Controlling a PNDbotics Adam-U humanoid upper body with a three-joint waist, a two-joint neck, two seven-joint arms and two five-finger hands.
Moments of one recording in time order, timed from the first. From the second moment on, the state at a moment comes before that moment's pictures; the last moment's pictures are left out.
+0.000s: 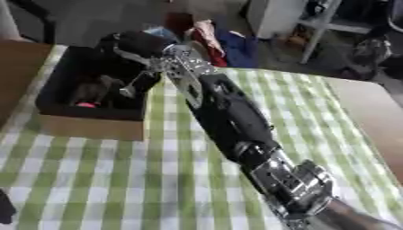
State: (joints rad) left arm -0.25 0.33 -0.11 -1.84 0.08 -0.22 -0.84; right arm -1.06 -0.30 0.19 -1.10 0.89 -0.52 0.27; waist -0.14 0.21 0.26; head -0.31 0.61
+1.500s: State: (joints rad) left arm -0.15 0.32 0.12 -1.88 0.07 -0.17 -0.44; right arm -0.33 -0.47 -0.03 -1.83 0.08 -0.26 0.07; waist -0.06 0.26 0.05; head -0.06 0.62
